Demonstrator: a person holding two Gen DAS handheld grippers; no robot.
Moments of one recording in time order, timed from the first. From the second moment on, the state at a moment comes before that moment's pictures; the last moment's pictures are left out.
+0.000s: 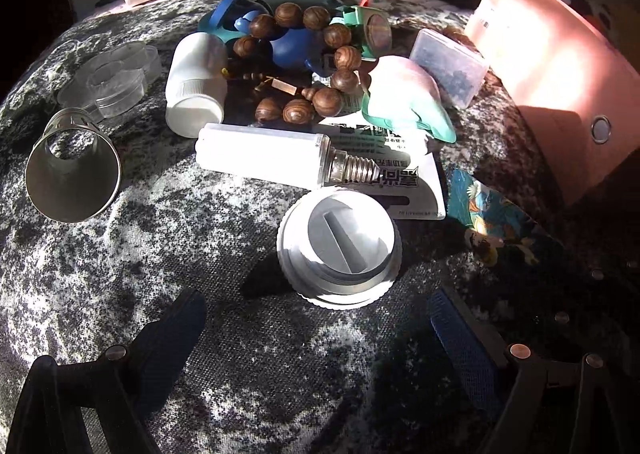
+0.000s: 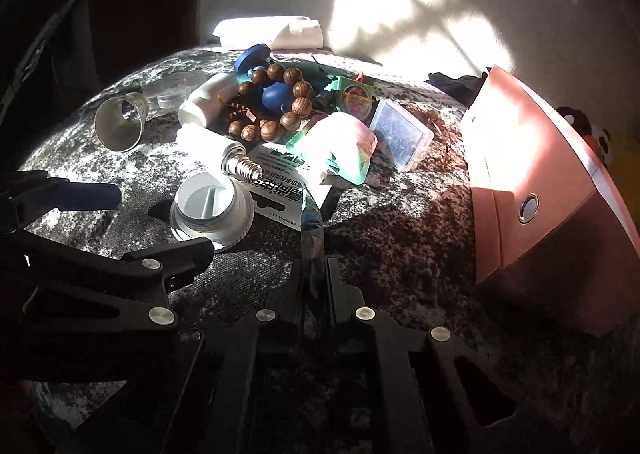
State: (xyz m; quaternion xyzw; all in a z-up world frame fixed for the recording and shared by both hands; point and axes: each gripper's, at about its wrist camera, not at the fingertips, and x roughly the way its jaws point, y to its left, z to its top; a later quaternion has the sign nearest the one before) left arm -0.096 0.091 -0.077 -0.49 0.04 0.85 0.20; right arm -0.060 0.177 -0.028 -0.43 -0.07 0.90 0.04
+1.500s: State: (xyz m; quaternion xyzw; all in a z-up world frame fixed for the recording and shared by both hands) left arm -0.066 0.043 -0.063 -0.45 0.03 0.89 0.11; right arm -0.041 0.156 -0.010 -0.41 -0.06 0.91 0.01
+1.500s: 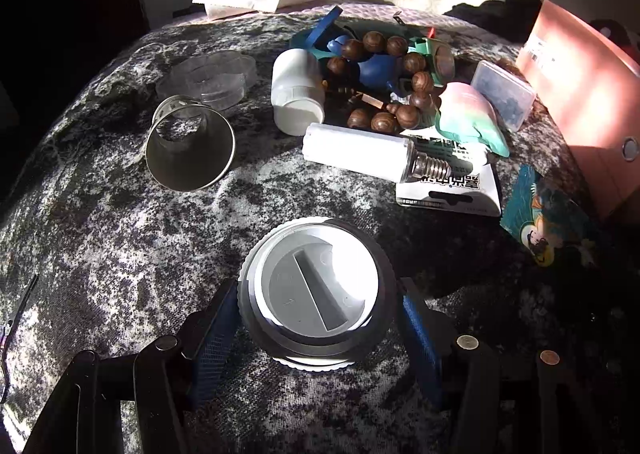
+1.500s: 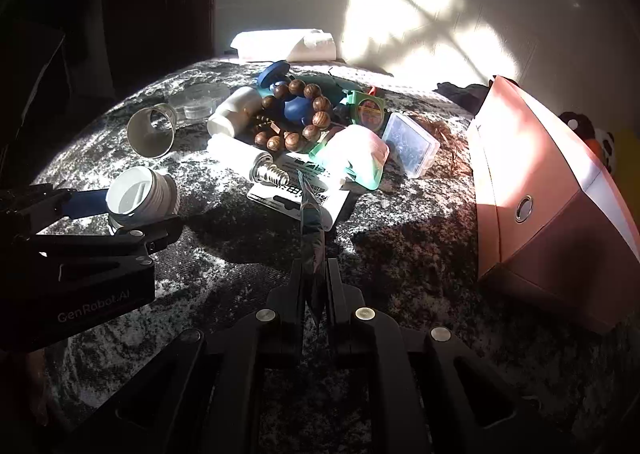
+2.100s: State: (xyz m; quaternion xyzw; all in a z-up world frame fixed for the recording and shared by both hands) left arm -0.030 0.017 -0.042 -0.44 0.03 0.89 0.09; right arm -0.029 0.130 0.012 -0.39 -0.06 0.92 -0.03
